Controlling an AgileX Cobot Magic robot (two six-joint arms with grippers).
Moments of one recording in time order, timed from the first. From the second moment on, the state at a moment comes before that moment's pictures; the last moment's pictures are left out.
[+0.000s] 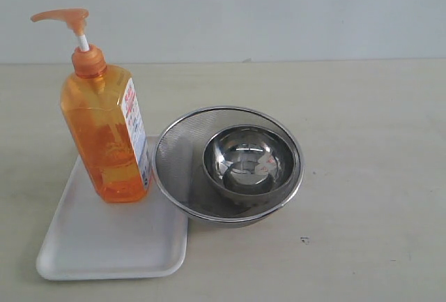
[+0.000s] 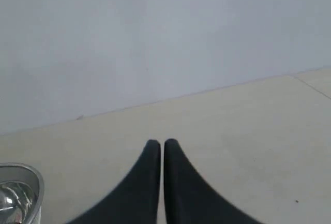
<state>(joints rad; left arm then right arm) -0.07 0.00 0.00 -0.18 0.31 0.18 -0.05 0.04 -0.03 0.29 0.11 -0.08</state>
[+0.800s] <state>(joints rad) -0.07 0.00 0.00 -0.18 0.31 0.18 -0.06 0.03 0.00 0.14 0.23 -0.11</state>
